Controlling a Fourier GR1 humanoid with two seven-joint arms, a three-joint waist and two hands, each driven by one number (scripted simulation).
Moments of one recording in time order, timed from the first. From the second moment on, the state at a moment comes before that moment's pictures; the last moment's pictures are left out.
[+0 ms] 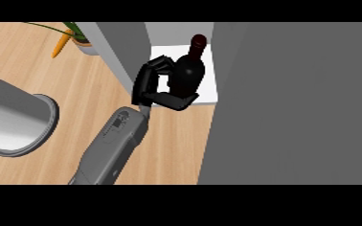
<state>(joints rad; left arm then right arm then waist) -0.63 0.00 -0.23 -0.88 0.25 0.25 -0.37 0.21 -0.52 0.57 -2.51 0.02 -0.48 0.22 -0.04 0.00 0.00</state>
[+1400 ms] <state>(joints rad) -1.04 0.00 -0.19 -0.27 0.45 0.37 -0.46 0.31 -0.50 0.58 -2.50 -0.02 -0.39 0.07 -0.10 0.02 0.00</state>
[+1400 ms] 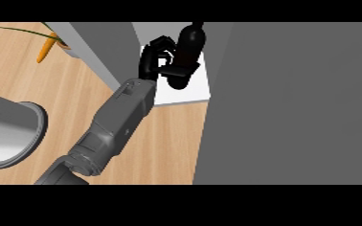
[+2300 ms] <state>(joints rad) -1.14 0.06 -0.17 -0.09 0.40 0.48 -0.55 0.34 -0.50 0.57 -2.50 -0.03 -0.33 0.01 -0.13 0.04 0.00</state>
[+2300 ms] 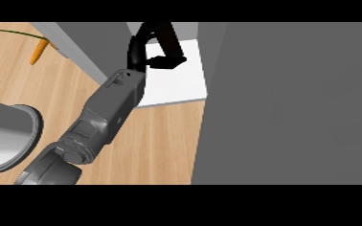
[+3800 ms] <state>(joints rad) -1.22 0.01 -0.05 -0.18 0.48 0.13 -0.60 0.42 -0.52 0.54 -2.51 -0.04 -0.33 0.00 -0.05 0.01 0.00</state>
